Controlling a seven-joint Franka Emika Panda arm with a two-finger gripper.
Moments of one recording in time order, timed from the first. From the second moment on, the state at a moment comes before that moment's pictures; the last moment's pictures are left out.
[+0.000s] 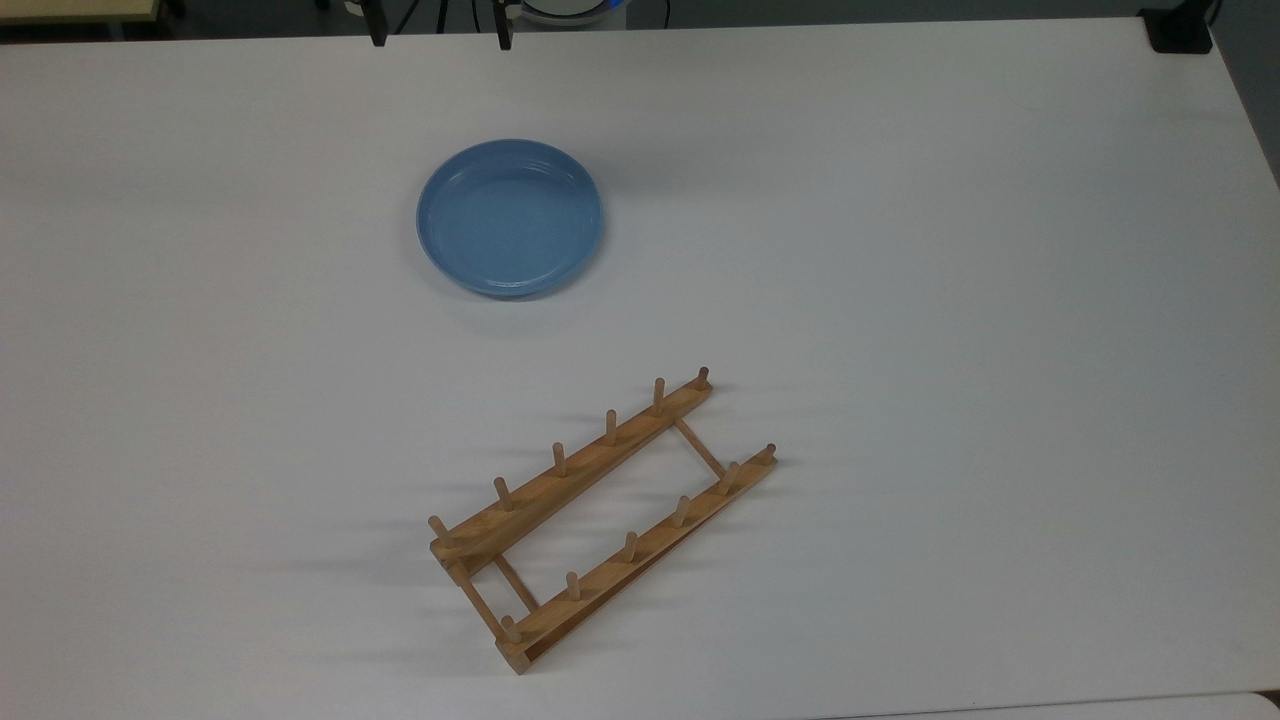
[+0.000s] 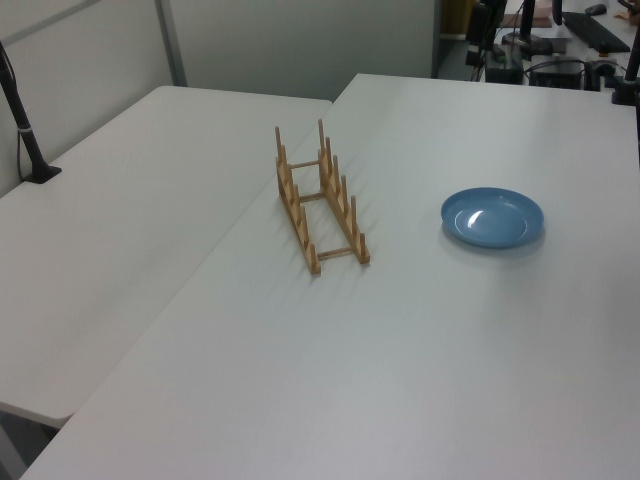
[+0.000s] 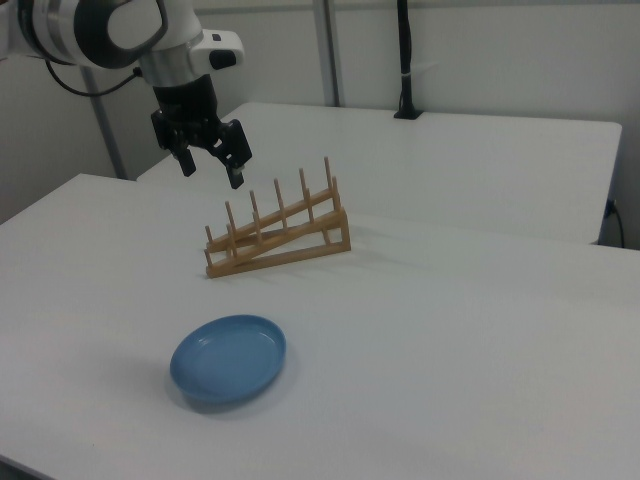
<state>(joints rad) -0.02 -0.06 -0.05 -1.68 0.03 1.74 -0.04</state>
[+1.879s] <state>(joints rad) -0.11 0.12 -0.05 -1.88 -0.07 1.93 -0.45</state>
